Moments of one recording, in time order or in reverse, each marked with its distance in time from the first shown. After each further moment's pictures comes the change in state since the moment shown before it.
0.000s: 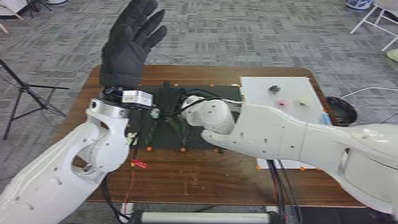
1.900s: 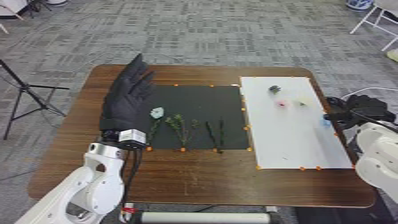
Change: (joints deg) left arm 22.8 -3.8 -10.8 -3.2 0.8 2.6 -6.7; right arm -57.1 52.8 60.0 -26.3 8.3 3.4 32.7
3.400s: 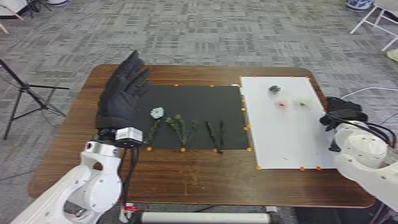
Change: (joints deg) left arm -0.1 0.7 -0.8 0.0 -0.1 0.5 1.0; right arm 17.2 -5.7 -19.9 9.0 -2.3 -2.7 -0.1
